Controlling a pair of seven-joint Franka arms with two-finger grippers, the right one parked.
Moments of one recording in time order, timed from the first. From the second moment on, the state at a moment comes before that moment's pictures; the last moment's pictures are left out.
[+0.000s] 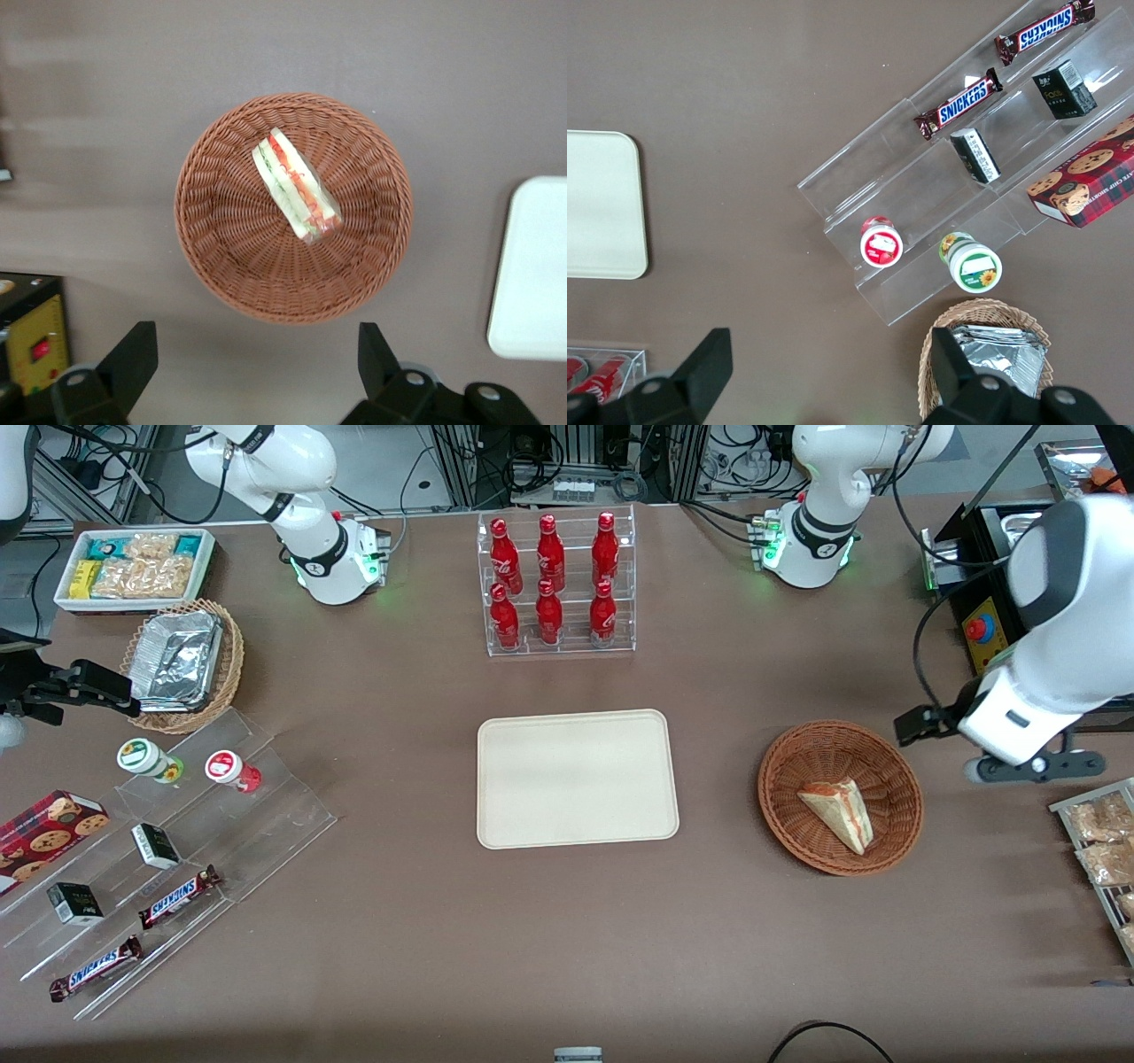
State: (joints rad) arm 0.00 0.10 -0.08 -1.78 0.05 1.80 -0.20
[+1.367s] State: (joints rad) arm 0.01 0.17 -0.10 -2.19 0.04 2.45 -0.66
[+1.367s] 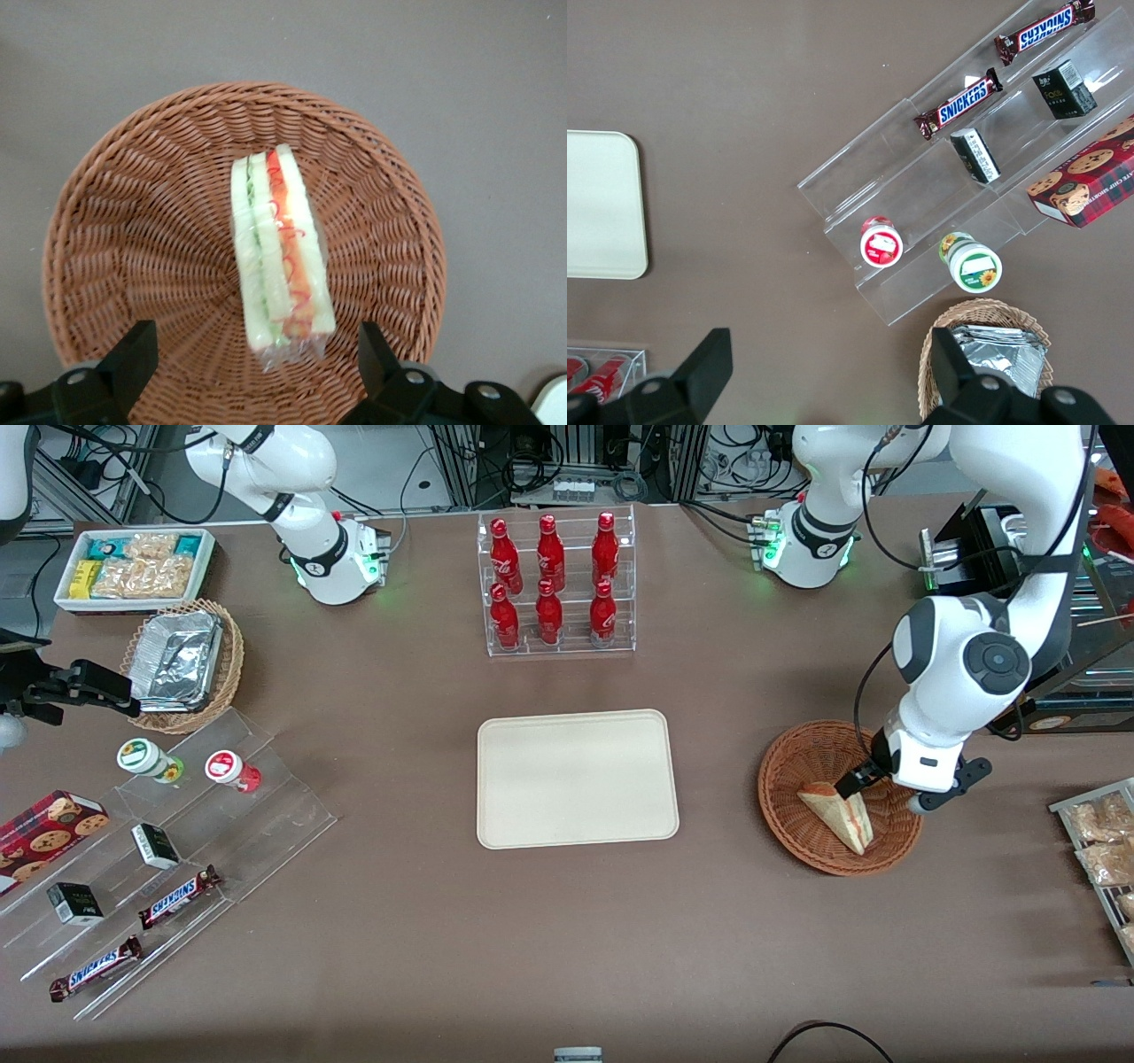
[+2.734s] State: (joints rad) arm 0.01 0.27 -0.12 -2.19 0.05 2.55 -0.69
